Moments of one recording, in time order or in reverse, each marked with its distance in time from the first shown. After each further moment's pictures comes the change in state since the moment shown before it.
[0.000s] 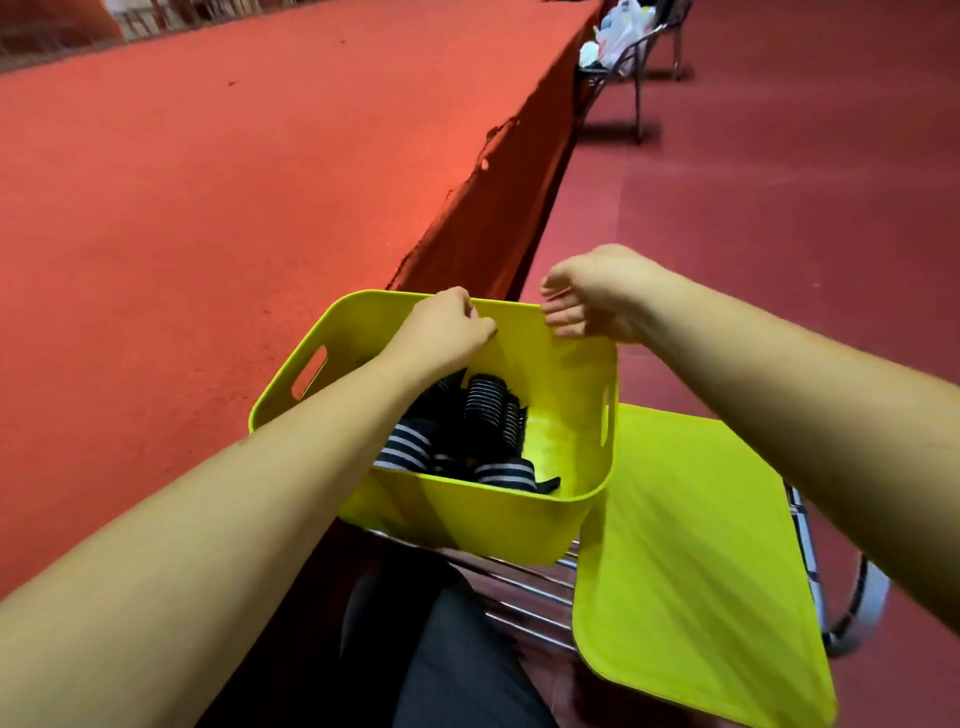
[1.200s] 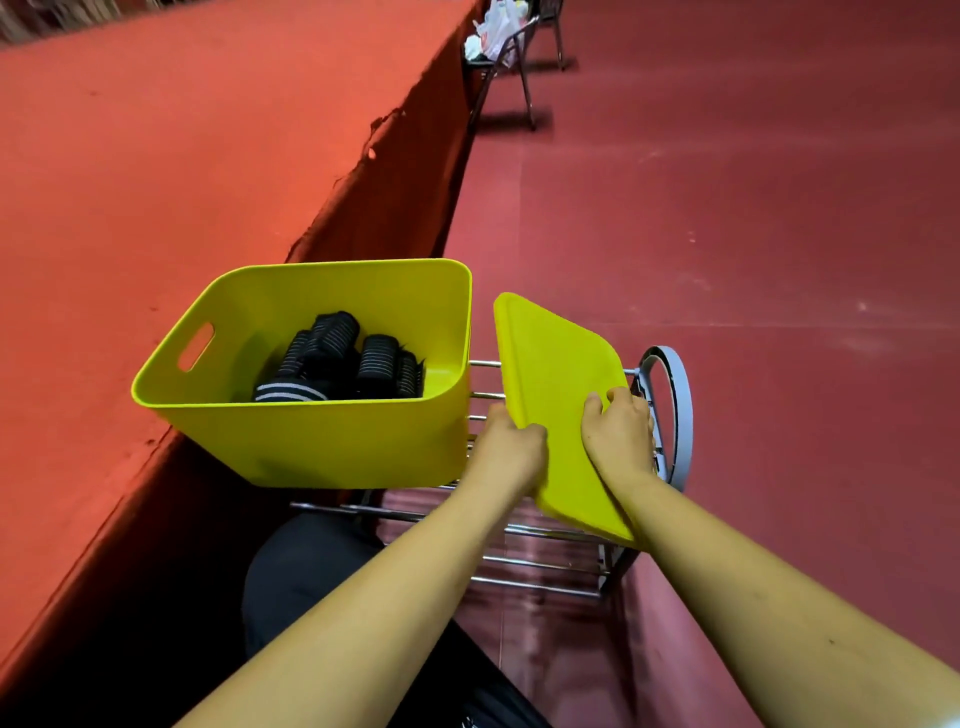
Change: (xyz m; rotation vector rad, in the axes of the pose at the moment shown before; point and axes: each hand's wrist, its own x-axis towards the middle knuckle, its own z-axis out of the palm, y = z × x) left_hand -0.172 0.092 0.160 -0.624 -0.264 -0.270; right_hand -0.083 0.275 -0.067 -0.407 0.819 0.026
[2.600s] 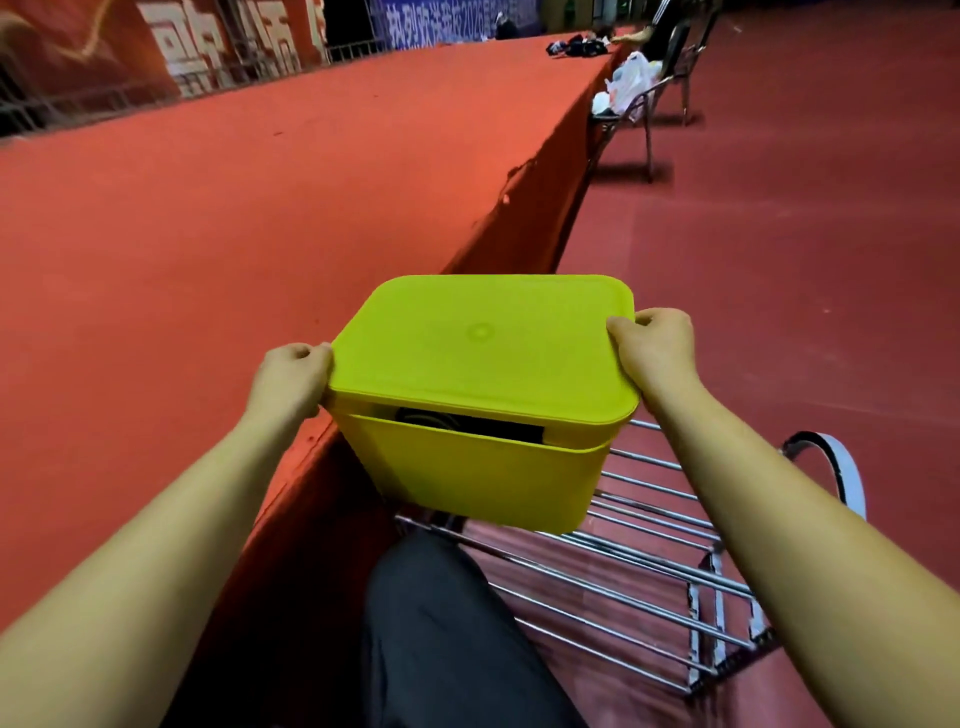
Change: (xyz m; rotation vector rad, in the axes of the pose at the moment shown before) left_hand 0.042 -0.027 -0.333 0.181 0.670 0.088; right_hand 0.004 -0.216 -0.014 0.378 -0.134 -0.289
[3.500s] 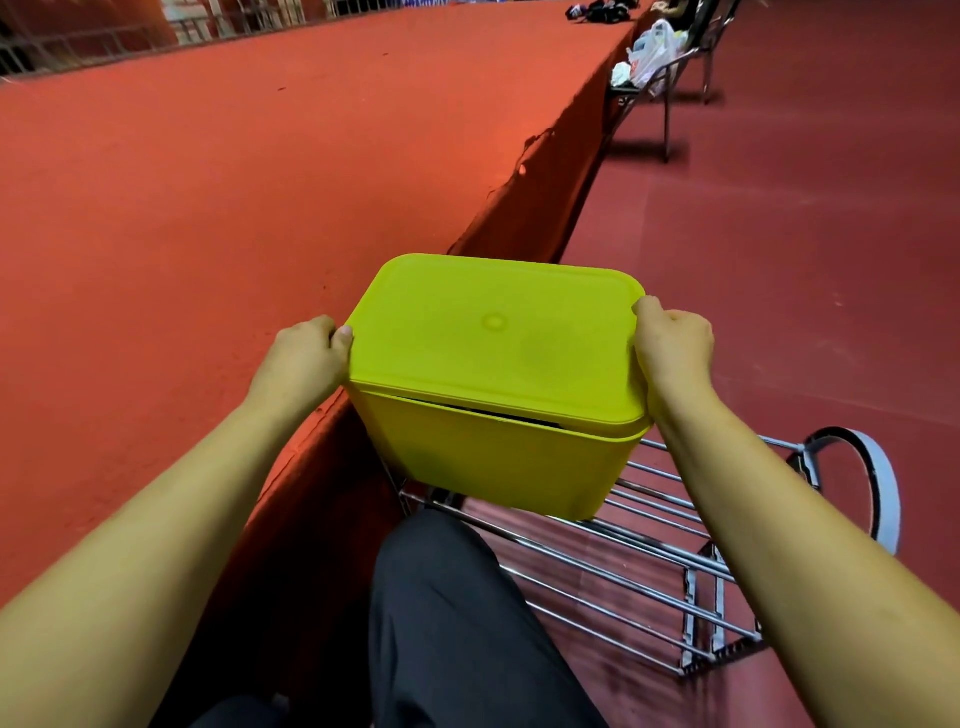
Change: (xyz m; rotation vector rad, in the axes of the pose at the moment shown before) left_hand 0.008 -0.021 0.000 0.493 -0.020 0.337; right_hand -0.024 -0.010 0.019 0.021 0.108 0.148
